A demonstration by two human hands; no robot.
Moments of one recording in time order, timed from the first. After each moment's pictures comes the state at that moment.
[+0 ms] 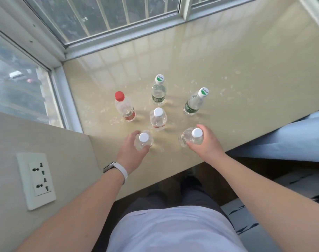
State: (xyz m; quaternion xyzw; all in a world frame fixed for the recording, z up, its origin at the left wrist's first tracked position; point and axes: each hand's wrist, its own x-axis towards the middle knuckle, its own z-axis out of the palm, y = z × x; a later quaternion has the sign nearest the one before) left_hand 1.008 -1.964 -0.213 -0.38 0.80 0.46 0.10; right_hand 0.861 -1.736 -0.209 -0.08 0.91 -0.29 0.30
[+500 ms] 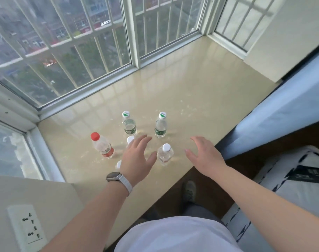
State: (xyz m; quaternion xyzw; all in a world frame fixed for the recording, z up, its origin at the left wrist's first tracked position) left_hand 0.954 -1.907 -0.115 -0.06 0.94 0.34 -0.02; right_hand 0.888 -1.669 -0.110 -0.12 0.96 -0.20 0.15
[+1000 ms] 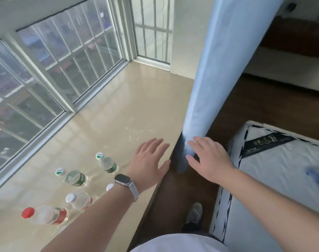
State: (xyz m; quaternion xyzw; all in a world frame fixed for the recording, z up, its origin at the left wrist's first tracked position) left_hand 0.854 -1.704 -0.057 0.30 0.94 0.18 -0.03; right_hand 0.891 -1.475 -0.037 -0.05 1.00 -0.06 0.03
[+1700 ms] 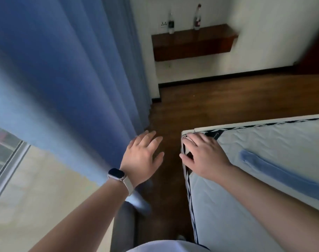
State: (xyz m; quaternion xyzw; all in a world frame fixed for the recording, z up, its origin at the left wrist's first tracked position) left_hand 0.762 -1.340 0.005 0.52 0.85 0.10 -0.08; right_hand 0.908 -1.166 -0.010 0.18 0.98 -0.06 -0.07
